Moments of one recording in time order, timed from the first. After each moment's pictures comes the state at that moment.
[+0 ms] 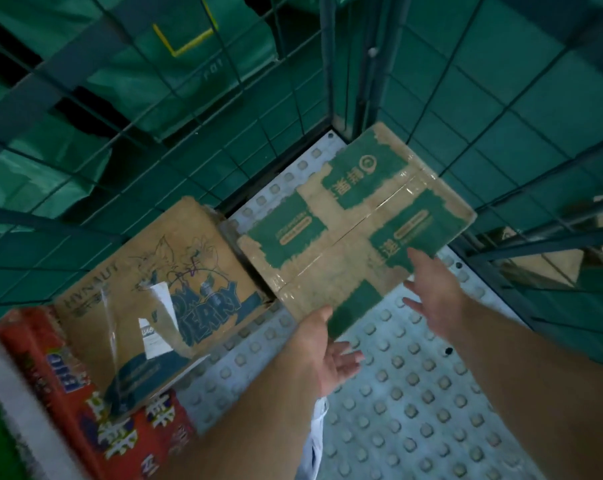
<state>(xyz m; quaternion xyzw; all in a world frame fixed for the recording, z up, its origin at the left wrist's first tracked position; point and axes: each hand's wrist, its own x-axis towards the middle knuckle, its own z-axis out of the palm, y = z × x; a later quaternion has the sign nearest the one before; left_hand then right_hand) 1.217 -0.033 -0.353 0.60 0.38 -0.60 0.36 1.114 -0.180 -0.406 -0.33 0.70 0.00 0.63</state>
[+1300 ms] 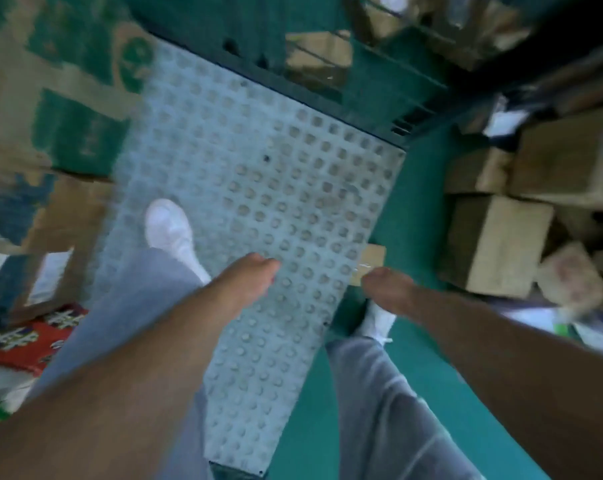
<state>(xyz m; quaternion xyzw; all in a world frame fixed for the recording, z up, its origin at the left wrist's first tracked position) 0.932 0.089 -0.305 0.74 -0.20 -0.64 -0.08 0.675 0.073 -0.326 -0.50 0.60 0.33 0.53</state>
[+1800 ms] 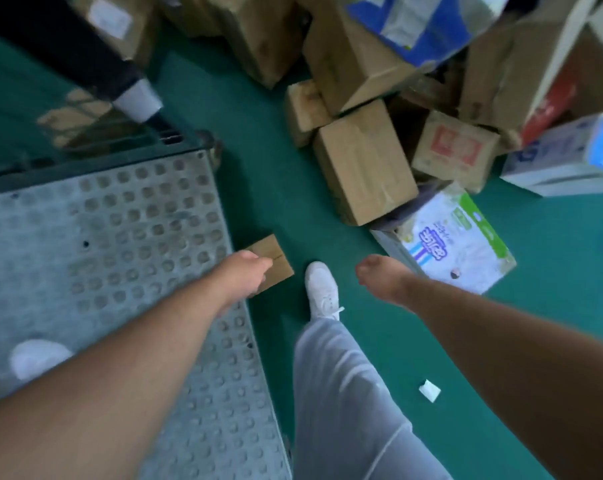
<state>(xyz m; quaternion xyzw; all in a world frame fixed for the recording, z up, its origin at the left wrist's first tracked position) 0.590 0.071 -0.325 0.65 -0.41 -0.59 -0.24 0.365 0.192 -0.348 -0.36 0.73 0.17 0.55</state>
